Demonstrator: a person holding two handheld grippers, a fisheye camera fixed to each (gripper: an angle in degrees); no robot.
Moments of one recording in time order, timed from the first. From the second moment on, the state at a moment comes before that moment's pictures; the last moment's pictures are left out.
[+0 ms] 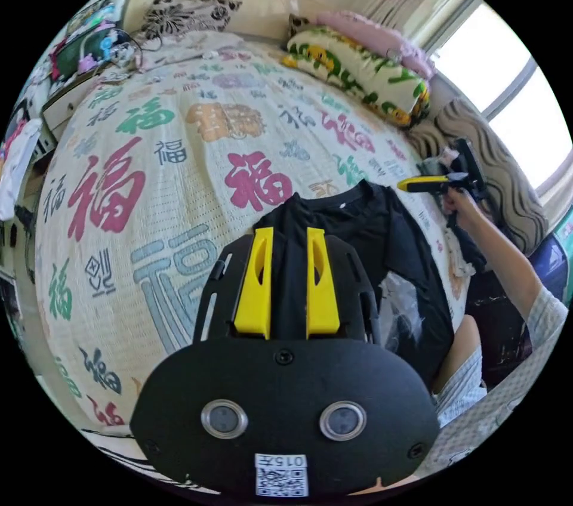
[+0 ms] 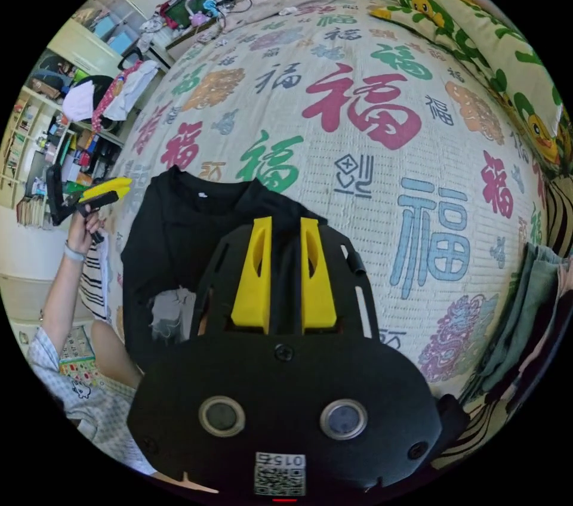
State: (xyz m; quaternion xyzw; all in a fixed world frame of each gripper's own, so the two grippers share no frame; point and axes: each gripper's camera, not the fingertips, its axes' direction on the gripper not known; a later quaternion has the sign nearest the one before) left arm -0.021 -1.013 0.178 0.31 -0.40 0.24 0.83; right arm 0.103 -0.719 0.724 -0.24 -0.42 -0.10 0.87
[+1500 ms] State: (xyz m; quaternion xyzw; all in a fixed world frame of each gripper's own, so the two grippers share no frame) left arm -0.088 -1.102 0.318 0.22 -0.54 0.30 0.75; right arm 0.151 -0.635 0.492 -0.19 -0.36 -0.23 0.88
